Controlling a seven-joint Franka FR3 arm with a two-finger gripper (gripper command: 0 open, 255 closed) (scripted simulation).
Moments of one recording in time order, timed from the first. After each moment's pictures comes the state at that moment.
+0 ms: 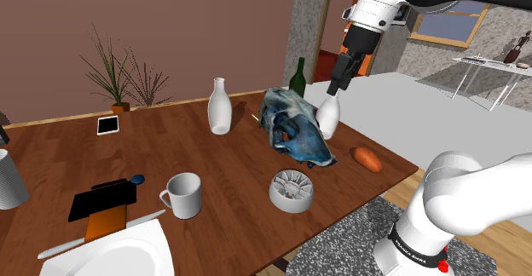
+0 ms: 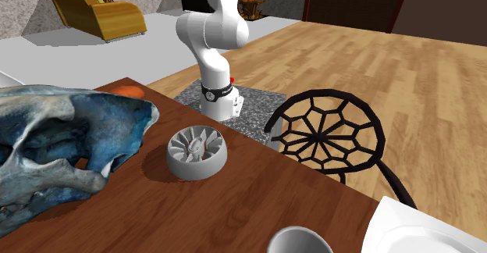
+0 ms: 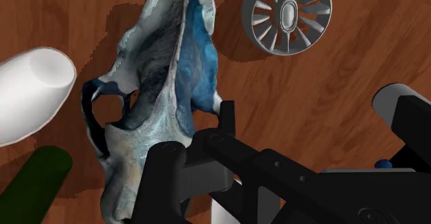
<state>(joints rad) 0.01 -0.82 0.01 -2.30 0.11 1.62 -0.04</state>
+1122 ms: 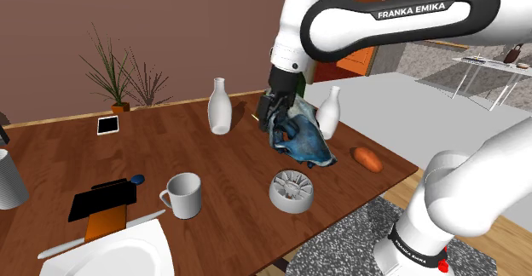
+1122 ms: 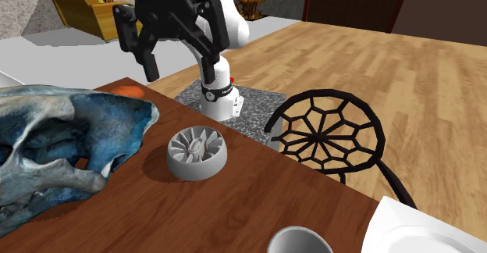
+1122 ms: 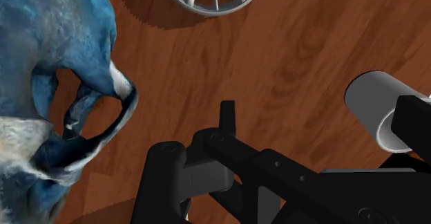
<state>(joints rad) 0.07 -0.42 0.24 -2.25 0.17 1.95 0.14</state>
